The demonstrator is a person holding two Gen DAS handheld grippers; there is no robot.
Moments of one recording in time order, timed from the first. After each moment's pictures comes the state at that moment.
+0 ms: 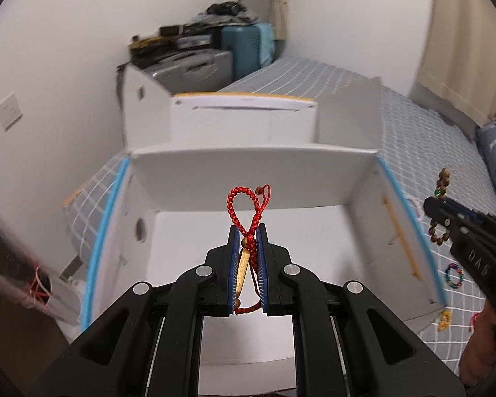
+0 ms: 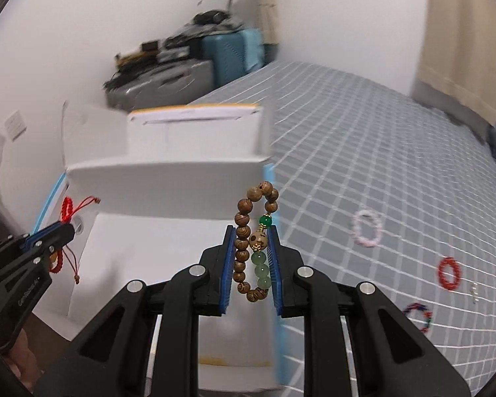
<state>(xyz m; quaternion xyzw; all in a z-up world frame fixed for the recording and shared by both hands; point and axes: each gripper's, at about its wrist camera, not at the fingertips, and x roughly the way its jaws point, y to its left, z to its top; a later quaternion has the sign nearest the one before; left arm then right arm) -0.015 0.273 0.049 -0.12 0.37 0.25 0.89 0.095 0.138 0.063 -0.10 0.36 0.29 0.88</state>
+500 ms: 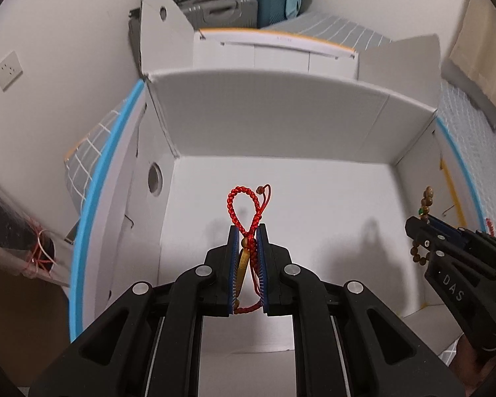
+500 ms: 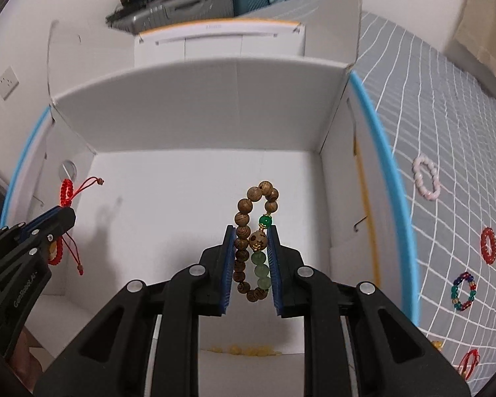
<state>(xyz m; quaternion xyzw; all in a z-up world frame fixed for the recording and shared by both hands) -0.009 0.311 -0.007 -0.15 0.46 0.26 0.83 0.096 0.201 -0.009 -0.15 0.48 0.29 0.82</state>
